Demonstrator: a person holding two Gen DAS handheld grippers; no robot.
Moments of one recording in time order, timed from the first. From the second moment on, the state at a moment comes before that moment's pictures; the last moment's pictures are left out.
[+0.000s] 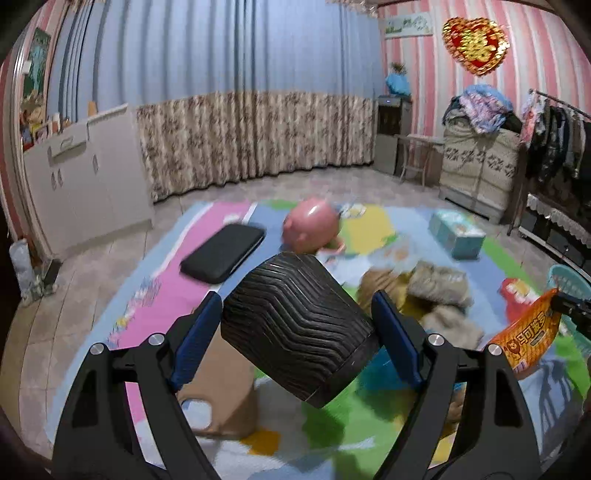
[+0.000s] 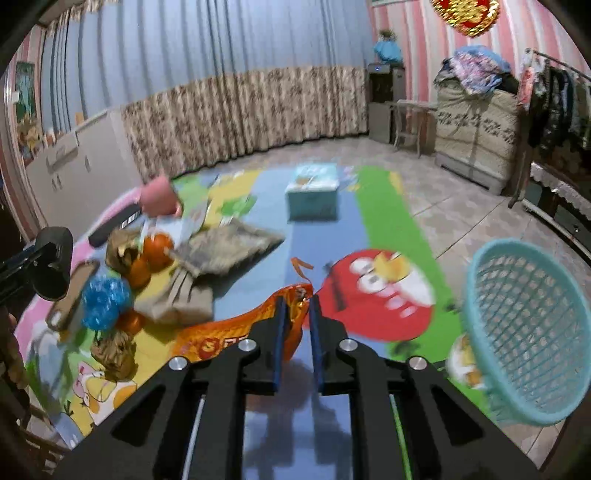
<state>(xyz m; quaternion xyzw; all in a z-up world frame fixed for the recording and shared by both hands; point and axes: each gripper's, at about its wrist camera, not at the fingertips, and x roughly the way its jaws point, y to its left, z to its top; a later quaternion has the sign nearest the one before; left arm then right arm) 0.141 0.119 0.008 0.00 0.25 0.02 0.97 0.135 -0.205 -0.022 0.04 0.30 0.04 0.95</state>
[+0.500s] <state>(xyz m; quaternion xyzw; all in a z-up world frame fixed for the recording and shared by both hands) 0.144 -0.088 0.058 0.02 0.18 -0.16 0.97 0.080 -0.401 0.039 0.11 0.22 -0.13 0.96</state>
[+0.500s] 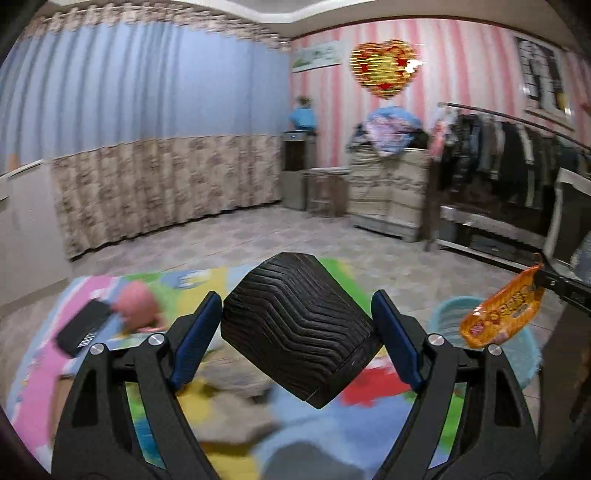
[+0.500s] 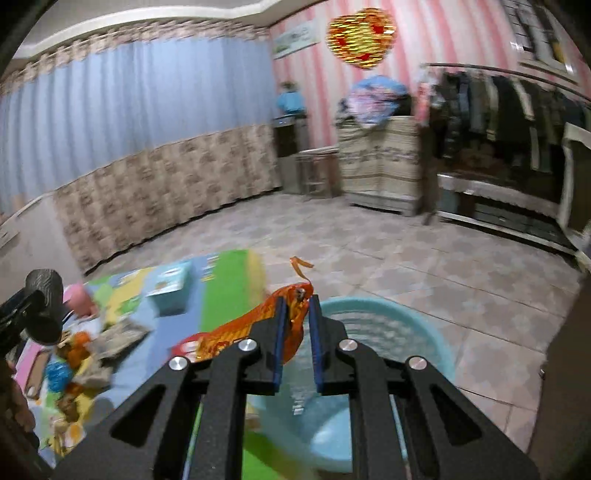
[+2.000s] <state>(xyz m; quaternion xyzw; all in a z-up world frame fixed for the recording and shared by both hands) 0.191 -0.215 0.022 0.04 0.21 -0.22 0.95 0.119 -0.463 -0.022 0.11 0.29 -0.22 0.93</state>
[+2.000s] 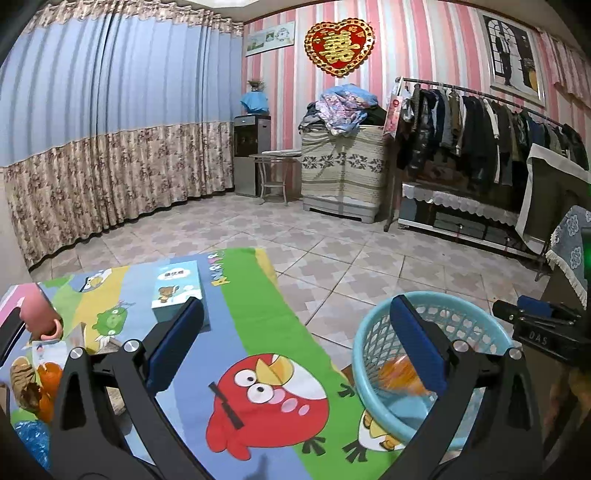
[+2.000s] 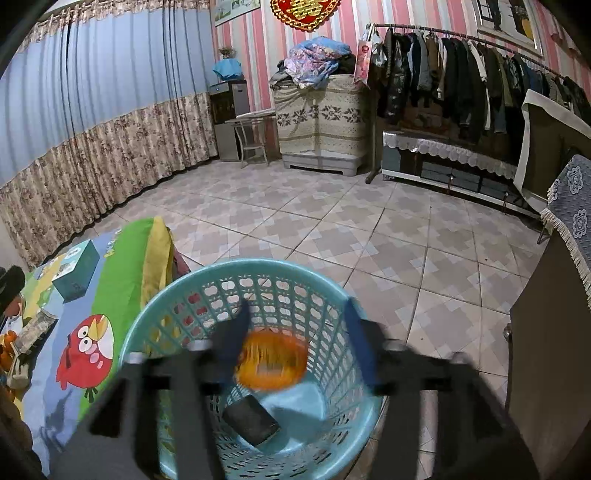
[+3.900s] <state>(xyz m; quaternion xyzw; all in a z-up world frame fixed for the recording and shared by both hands) 0.167 0.093 -0.015 0.00 0.29 -0.07 0.95 0.150 -0.166 -0.039 0.00 0.33 0.00 0.94</state>
